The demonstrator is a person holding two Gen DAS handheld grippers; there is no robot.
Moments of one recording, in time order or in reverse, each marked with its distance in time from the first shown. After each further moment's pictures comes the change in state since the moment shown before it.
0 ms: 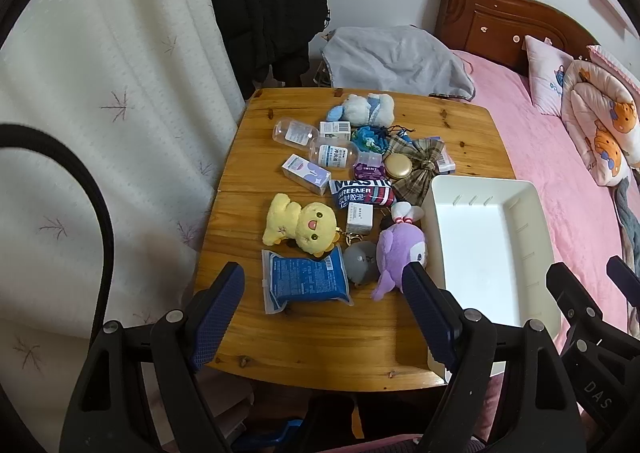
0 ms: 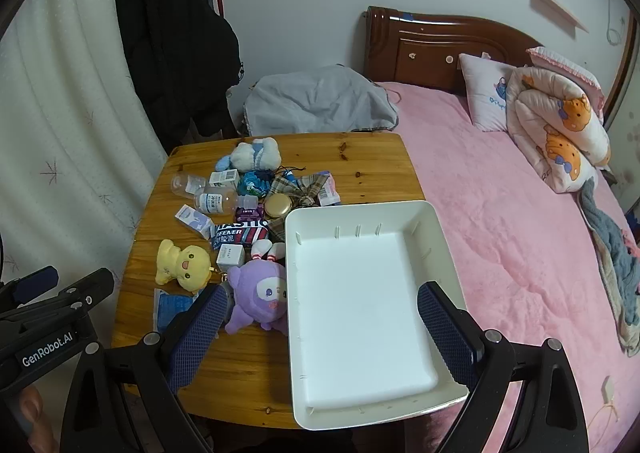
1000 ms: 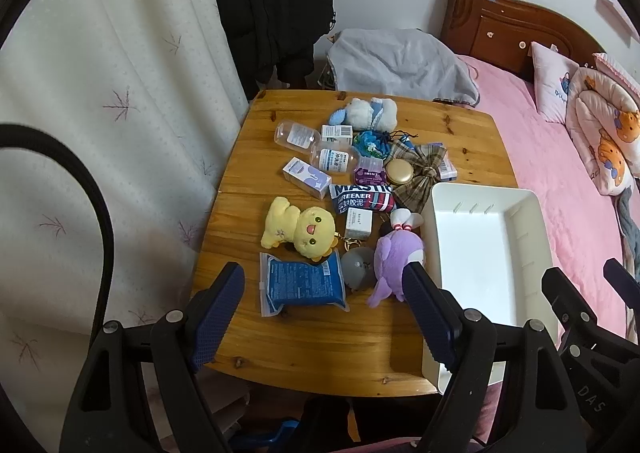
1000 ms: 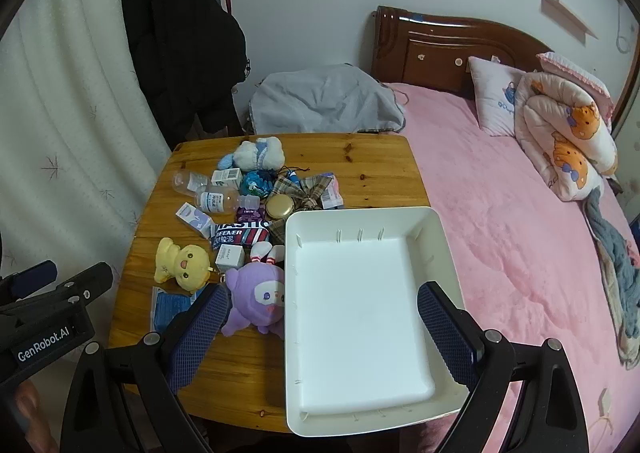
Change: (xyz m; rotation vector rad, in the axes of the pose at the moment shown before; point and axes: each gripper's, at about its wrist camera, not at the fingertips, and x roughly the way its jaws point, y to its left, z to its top) left arm 0.003 -0.005 0.007 -0.012 -0.005 0.006; right arm 0.007 -0.006 0.009 -0.033 0.003 0.019
